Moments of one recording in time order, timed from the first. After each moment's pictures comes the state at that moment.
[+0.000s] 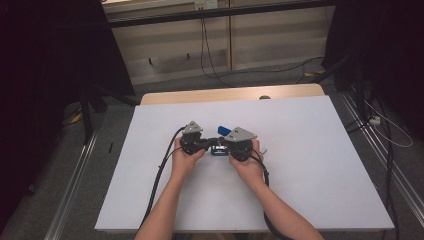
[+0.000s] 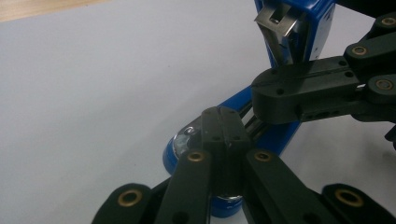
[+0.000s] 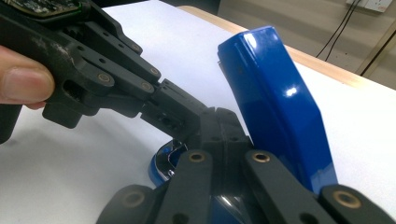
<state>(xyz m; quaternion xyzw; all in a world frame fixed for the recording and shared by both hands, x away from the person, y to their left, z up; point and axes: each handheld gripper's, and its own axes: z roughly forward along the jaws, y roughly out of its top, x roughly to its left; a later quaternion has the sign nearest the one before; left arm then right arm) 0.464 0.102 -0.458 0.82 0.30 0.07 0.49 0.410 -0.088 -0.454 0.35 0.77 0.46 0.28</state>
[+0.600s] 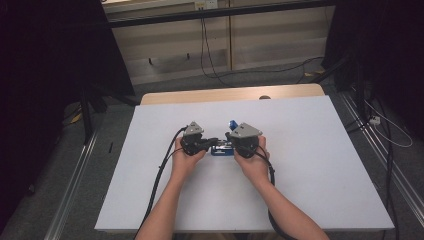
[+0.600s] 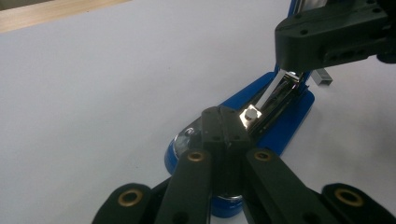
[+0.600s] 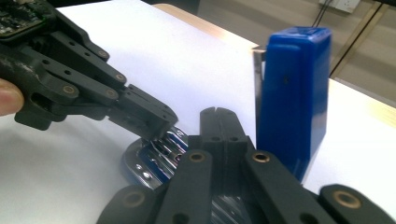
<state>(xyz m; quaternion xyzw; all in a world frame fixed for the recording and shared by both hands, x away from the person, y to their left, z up) 0.462 0.100 -0.458 0.82 0.28 0.09 0.48 0.407 -0.103 -0.436 0.37 0.76 0.44 0.31</state>
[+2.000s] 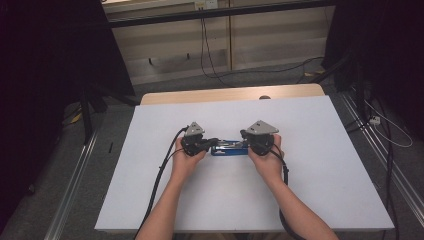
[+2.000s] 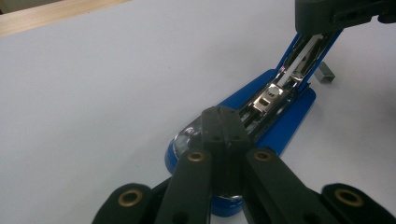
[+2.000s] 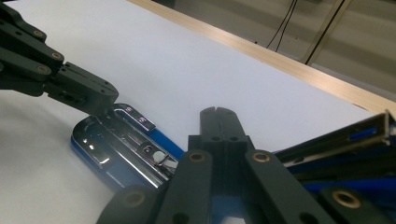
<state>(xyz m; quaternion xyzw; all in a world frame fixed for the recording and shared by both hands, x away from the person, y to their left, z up) 0.460 0.098 -0.457 0.83 0.28 0.10 0.48 0.405 -0.141 -0.437 0.40 0.75 0.42 0.32</state>
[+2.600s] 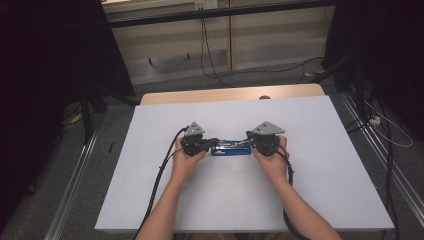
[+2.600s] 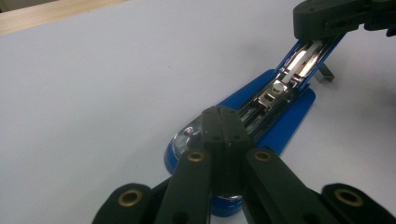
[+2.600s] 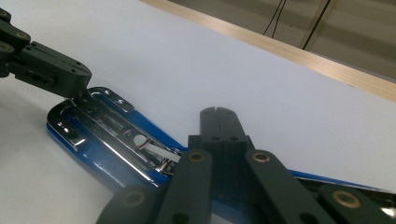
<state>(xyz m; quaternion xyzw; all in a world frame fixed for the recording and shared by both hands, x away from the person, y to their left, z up) 0.459 0.098 -0.457 0.83 0.28 0.10 0.48 0.407 -0.158 -0.446 0.42 0.74 0.42 0.31</state>
